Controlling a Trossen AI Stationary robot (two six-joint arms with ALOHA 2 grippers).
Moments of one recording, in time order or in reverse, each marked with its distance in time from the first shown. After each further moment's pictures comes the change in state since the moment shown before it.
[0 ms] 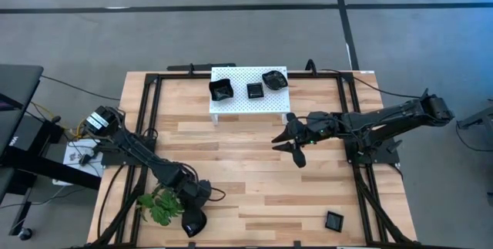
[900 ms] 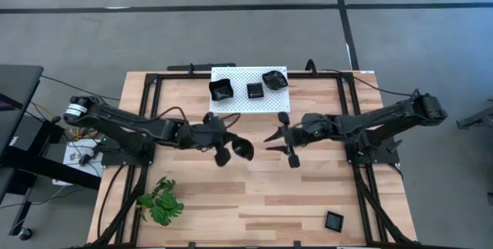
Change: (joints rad) left arm 0.420 -0.304 0.092 0.216 -0.621 0.524; right arm 0.004 0.105 0.000 0.182 0.003 -0.369
